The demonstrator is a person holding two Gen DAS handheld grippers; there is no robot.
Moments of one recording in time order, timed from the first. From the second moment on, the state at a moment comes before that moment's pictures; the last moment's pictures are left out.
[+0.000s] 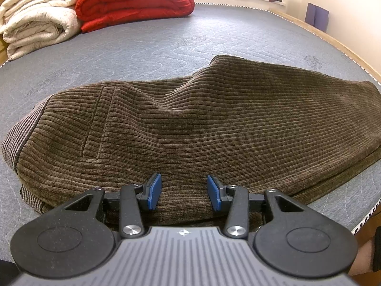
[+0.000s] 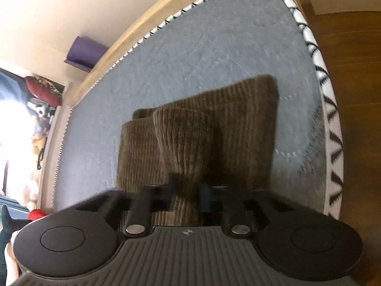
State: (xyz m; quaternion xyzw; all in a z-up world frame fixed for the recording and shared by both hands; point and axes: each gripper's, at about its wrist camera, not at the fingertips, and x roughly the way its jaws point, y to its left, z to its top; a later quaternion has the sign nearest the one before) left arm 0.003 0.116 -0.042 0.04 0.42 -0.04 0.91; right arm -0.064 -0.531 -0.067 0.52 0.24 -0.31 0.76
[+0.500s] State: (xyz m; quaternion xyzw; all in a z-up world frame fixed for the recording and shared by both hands) left arm -0.011 0.144 -0.004 -0.01 0.32 -0.01 0.95; right arm -0.086 -0.533 -0.046 0.40 0.26 -0.43 0.77
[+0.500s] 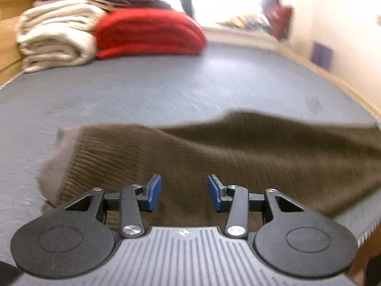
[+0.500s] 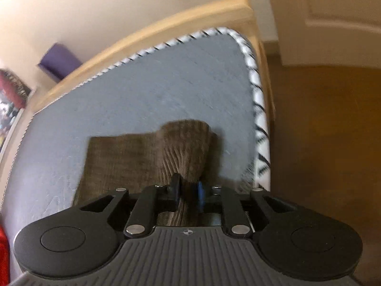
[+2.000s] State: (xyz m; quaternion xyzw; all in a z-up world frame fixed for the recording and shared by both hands) left arm -0.005 0.157 0.027 0.01 0.28 0.05 0.96; right arm -0.068 -0.517 0.022 0.24 0.22 -0.46 0.83
